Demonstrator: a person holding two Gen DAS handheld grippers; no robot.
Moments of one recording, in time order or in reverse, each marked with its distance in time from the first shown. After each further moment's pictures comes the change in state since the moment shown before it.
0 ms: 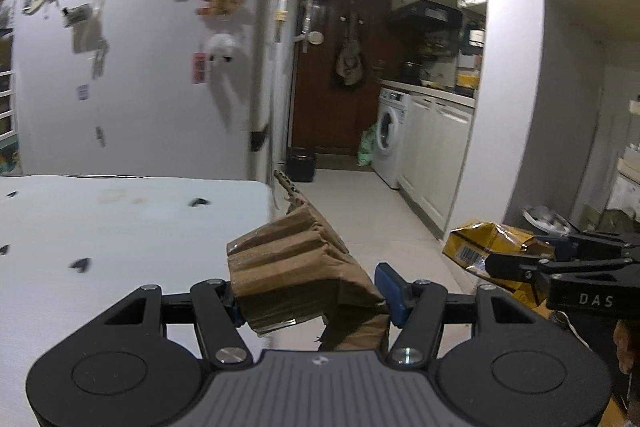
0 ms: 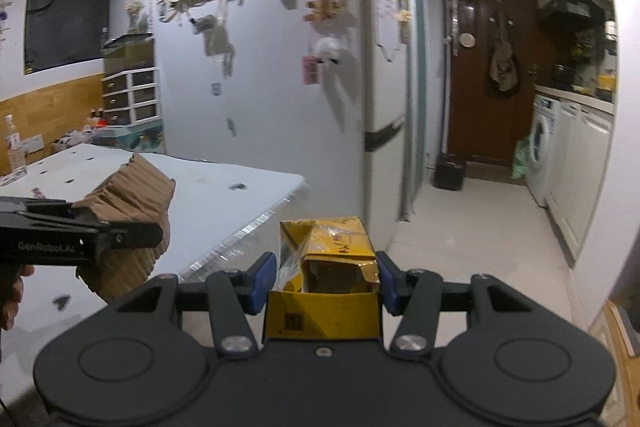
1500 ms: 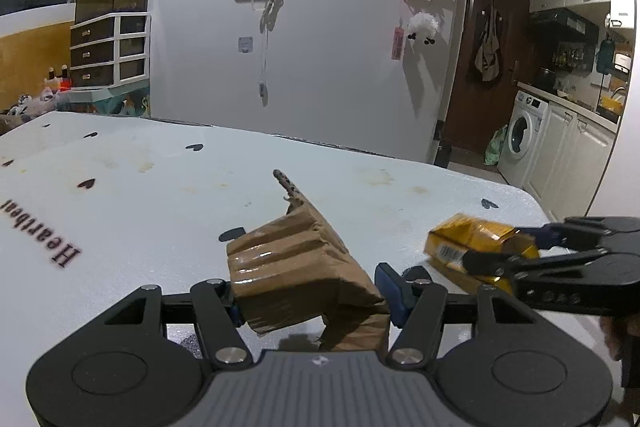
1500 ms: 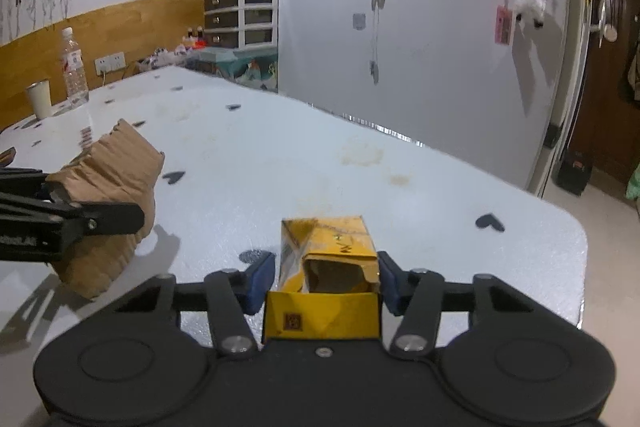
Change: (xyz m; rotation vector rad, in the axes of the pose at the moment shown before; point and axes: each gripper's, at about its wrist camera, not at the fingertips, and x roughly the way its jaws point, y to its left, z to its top) left arm -0.014 0.272 0.002 -0.174 0.073 0.324; right arm 0.224 0.226 0.050 -0.205 0.165 0.299
